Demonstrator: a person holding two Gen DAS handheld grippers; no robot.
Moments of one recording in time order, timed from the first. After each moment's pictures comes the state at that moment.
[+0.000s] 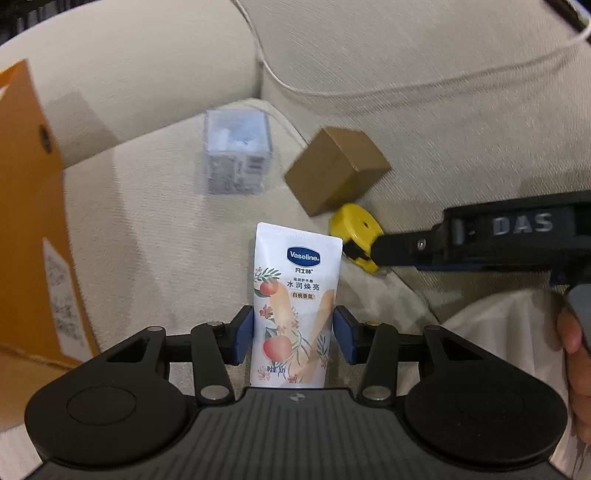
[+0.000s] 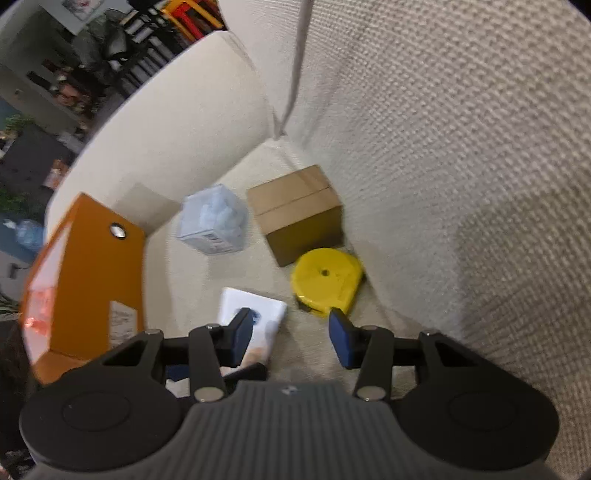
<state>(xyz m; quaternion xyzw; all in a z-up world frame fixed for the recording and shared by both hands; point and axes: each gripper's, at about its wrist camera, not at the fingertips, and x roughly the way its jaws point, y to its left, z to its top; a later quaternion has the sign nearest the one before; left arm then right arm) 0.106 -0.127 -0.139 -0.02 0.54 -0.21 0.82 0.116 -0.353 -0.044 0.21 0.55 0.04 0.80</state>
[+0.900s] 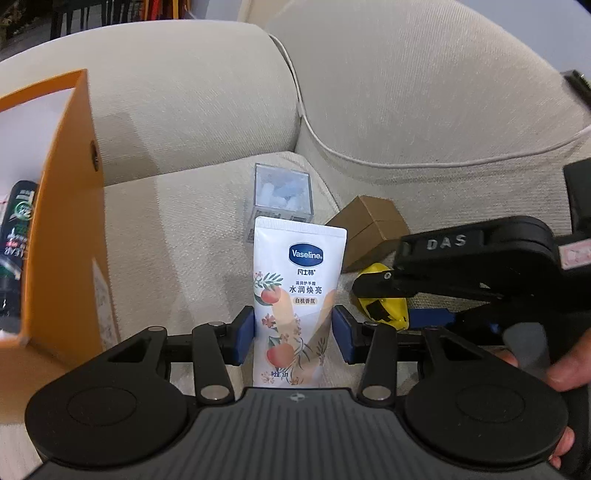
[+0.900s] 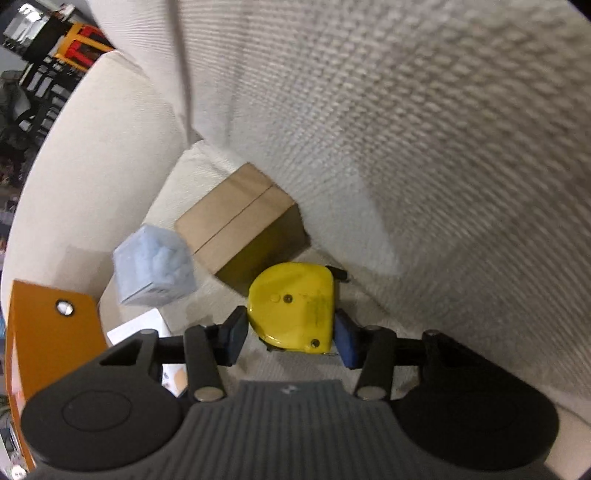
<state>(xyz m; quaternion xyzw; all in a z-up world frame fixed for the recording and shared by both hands) 0.105 -0.102 -0.117 -0.08 0.48 -0.17 0.85 0.141 -0.348 -0.076 0.31 0.57 -0.06 0.76</state>
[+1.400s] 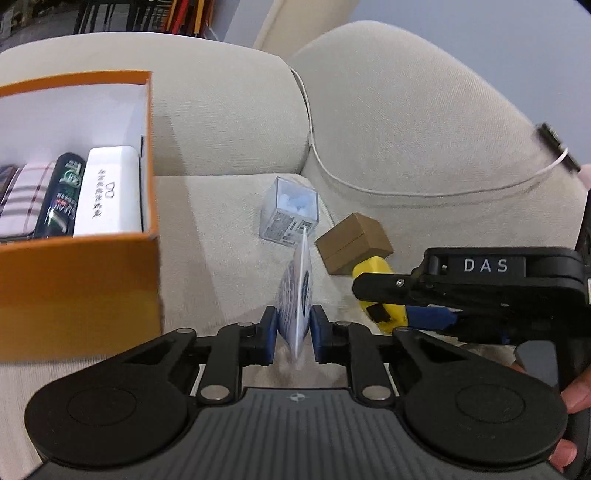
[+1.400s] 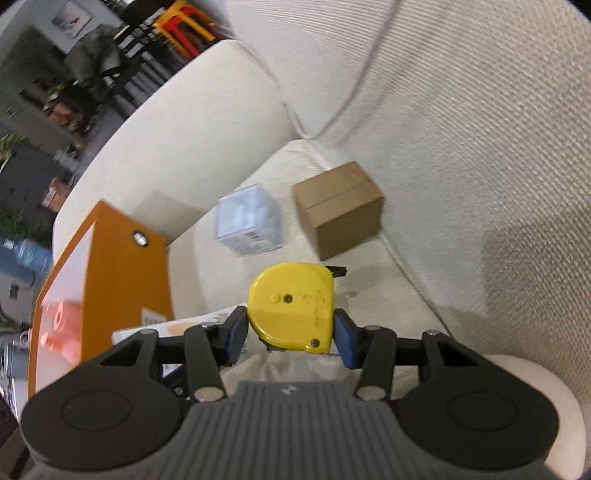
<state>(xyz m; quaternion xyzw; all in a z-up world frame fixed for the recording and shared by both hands) 0.062 -0.062 -0.096 -0.16 0.45 -0.17 0.87 0.097 -0.316 -0.027 0.24 0.53 0.06 0.81</state>
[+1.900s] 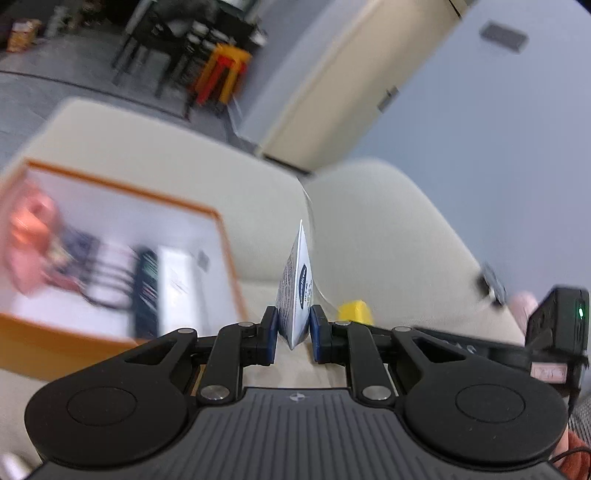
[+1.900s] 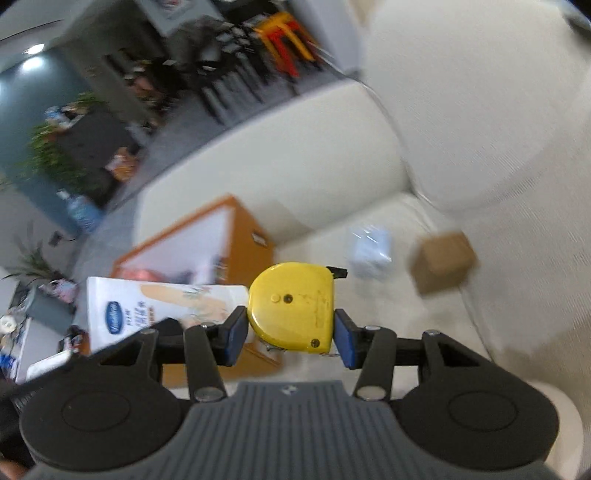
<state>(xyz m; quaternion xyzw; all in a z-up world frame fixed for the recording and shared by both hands) 0.021 0.051 0.016 -0.26 0.33 -0.12 0.90 0.077 -0.259 0.076 0.18 0.45 0.19 0.85</state>
